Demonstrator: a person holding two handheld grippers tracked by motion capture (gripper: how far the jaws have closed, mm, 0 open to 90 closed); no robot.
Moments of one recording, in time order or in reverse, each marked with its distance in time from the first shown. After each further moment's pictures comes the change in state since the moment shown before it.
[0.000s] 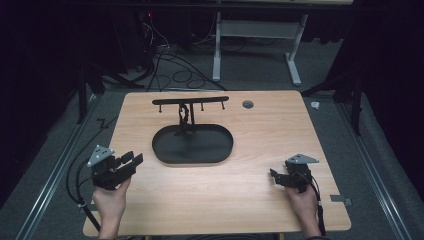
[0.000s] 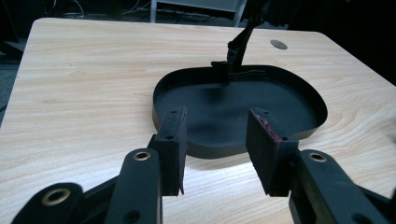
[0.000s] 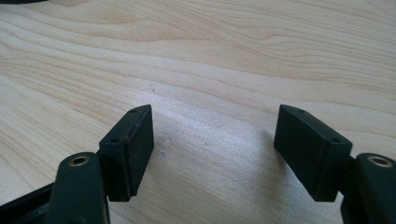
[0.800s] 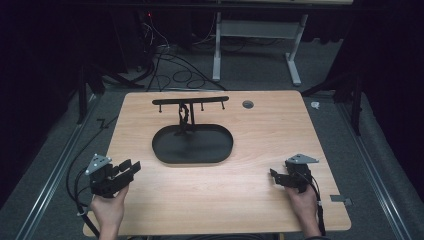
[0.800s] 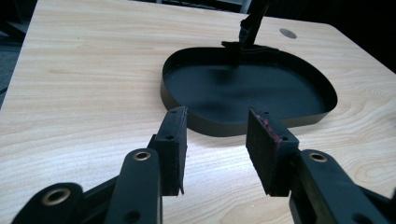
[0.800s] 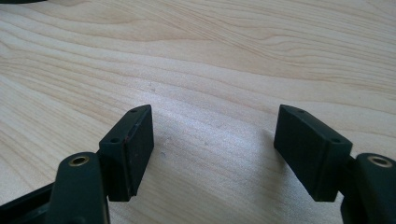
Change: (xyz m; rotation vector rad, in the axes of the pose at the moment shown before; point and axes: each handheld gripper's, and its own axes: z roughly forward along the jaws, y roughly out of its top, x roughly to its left) left arm 0.009 -0.023 -0.002 0.026 0.015 -0.037; right arm 0.000 0.000 0.000 0.000 -0.001 -0.001
